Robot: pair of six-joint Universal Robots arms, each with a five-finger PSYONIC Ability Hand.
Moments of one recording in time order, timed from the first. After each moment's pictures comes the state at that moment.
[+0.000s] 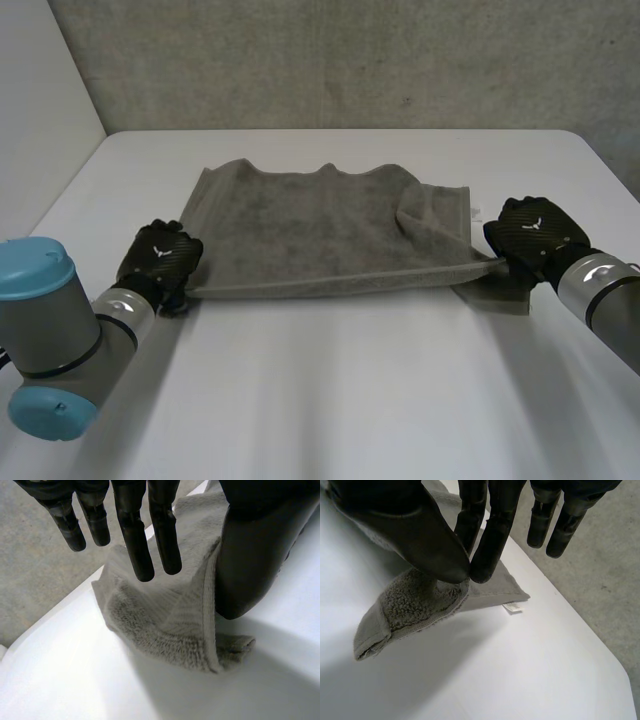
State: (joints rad) left arm 4.45 -2.02 -1.82 3.58 -1.44 3.59; right arm 1.72 -1.27 1.69 -0.08 1.28 2.52; left_hand 0.75 0.75 0.22 0.23 0.56; right_hand 1.31 1.31 0.23 0.25 1.15
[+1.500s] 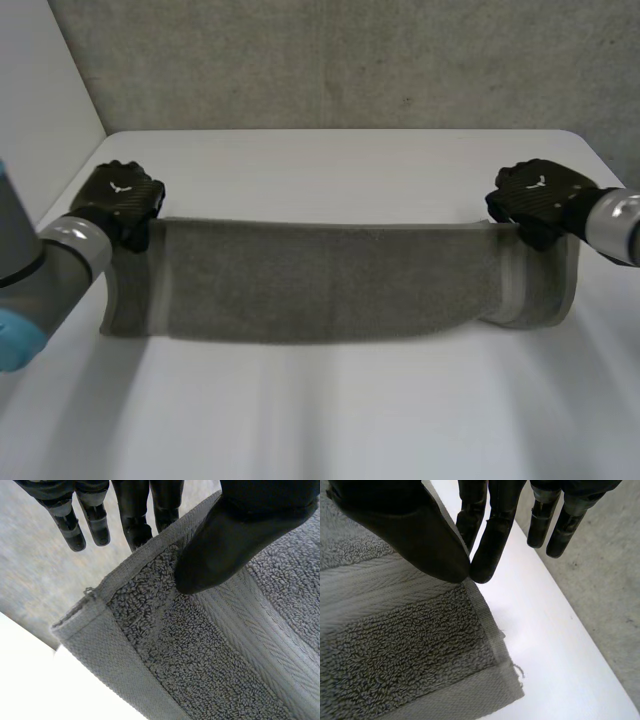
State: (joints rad) left arm 4.51 -1.93 -1.54 3.22 -1.46 3.60; right arm 1.64 -1.09 1.22 0.36 1.07 2.29; left_hand 1.30 1.31 0.22 0.23 1.14; right_hand 1.31 1.31 0.23 0.25 1.15
